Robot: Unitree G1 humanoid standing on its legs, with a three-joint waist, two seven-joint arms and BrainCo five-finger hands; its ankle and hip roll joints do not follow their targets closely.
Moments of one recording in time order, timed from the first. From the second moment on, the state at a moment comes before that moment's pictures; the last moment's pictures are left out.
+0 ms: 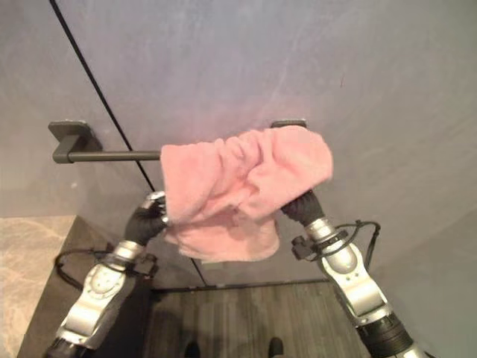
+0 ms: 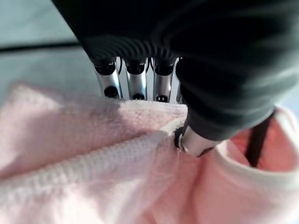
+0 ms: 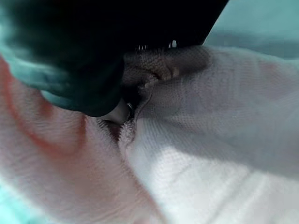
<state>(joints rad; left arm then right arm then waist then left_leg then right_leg) 0.07 0.48 -0.15 -0.20 -0.40 -0.23 -0.03 -0.13 -0.51 0.28 -0.30 0.30 -0.22 0.06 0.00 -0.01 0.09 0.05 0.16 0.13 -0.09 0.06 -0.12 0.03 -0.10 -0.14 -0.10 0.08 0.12</state>
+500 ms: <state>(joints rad) 0.19 0.46 -0.09 -0.07 -0.51 -0.23 0.02 -0.26 -0.37 0.60 -0.23 0.42 -0.19 0.09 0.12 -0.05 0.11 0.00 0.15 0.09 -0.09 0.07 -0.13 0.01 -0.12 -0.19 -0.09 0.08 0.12</state>
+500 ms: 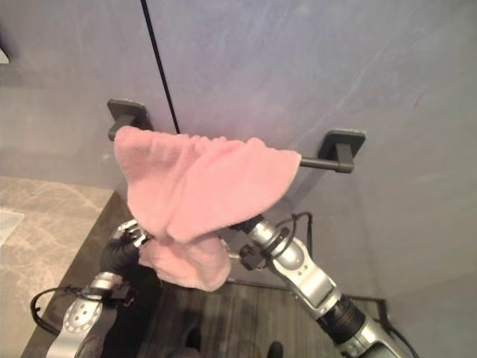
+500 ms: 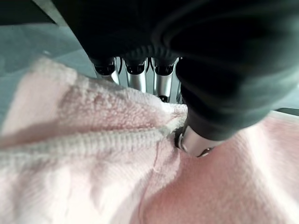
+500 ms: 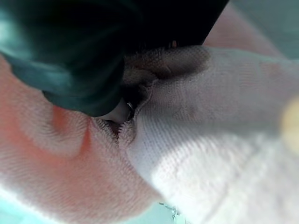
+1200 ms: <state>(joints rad) 0.15 0.45 -0.17 0.08 -0.38 -0.20 0.03 0.02 -0.42 0.45 0.02 0.42 -0.13 0.07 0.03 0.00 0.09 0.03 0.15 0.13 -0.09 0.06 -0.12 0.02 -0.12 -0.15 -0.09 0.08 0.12</state>
